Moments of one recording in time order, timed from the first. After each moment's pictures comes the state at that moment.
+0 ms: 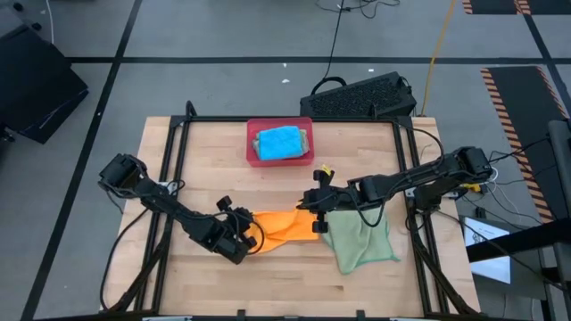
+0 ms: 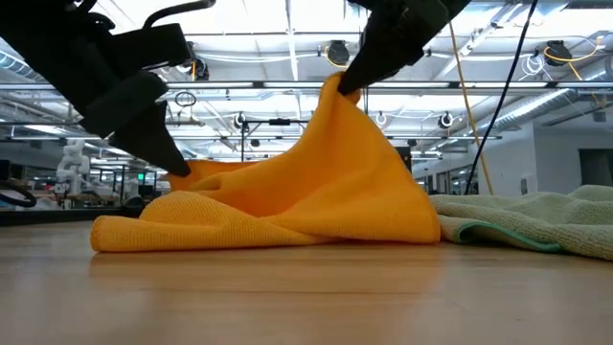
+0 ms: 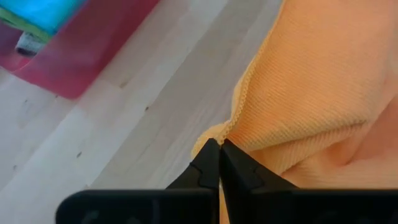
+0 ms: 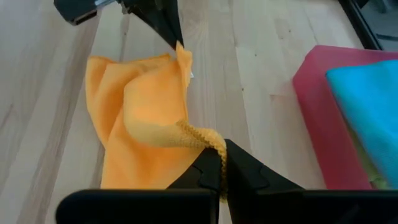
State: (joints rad) left arm -0.54 1.65 0.87 -0.50 -0.79 -0.91; right arm 0.20 1.52 1.04 -0.26 0.28 0.04
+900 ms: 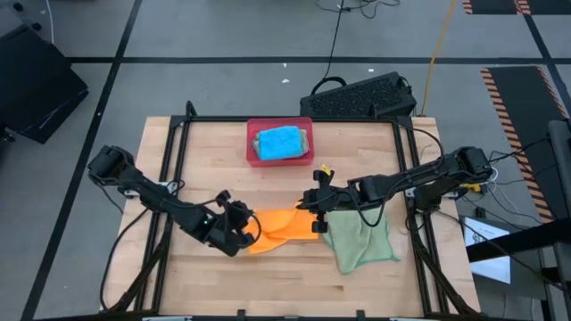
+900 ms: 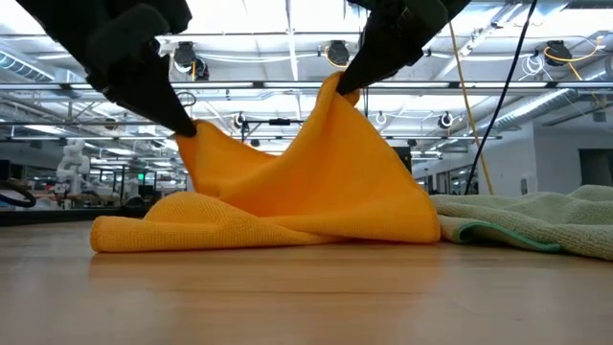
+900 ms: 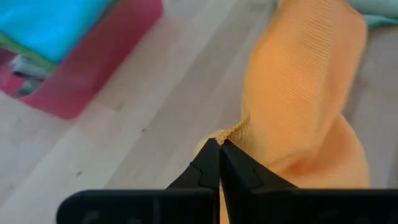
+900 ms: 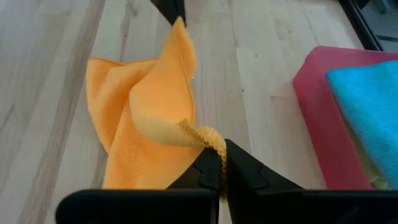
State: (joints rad) left arm -0.51 1.50 0.87 -0.49 -0.74 -0.81; right arm 0.20 1.52 1.04 -0.26 0.28 0.04
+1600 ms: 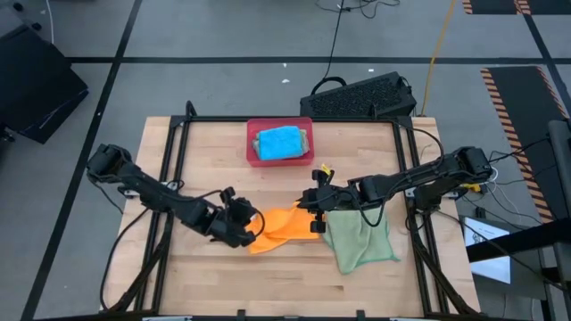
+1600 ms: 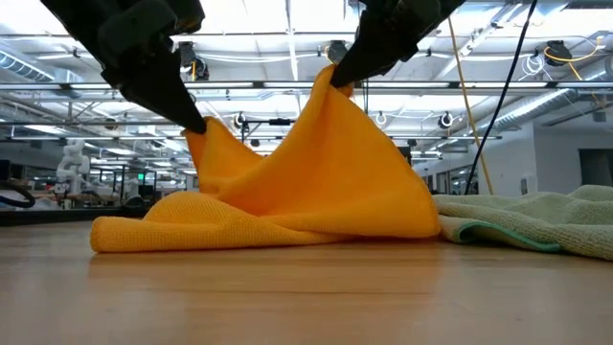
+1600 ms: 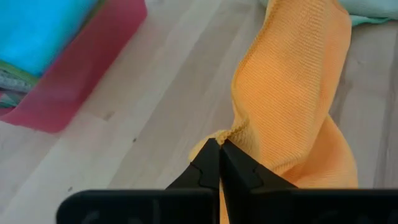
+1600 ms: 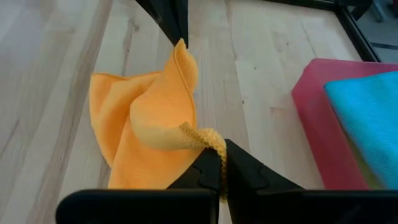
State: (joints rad) left arm -0.45 1.47 0.87 -0.44 -0.64 -0.68; right arm 0.20 1.52 1.04 -0.21 0.28 0.04
